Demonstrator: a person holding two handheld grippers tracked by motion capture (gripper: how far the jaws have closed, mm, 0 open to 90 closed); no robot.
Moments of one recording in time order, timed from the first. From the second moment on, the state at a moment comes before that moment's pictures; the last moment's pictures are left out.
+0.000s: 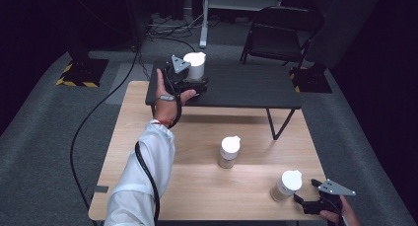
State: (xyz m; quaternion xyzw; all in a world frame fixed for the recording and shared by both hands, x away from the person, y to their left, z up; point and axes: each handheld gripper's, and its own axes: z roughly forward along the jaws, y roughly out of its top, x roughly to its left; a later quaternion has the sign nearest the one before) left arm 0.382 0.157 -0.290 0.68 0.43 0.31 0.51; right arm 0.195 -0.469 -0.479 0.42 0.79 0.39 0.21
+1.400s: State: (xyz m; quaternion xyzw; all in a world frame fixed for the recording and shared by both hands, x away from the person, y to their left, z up) left arm 0.303 0.169 -0.327 0.71 0.33 0.40 0.48; right arm 0.195 -0.468 -0.479 0.42 0.79 0.39 0.21
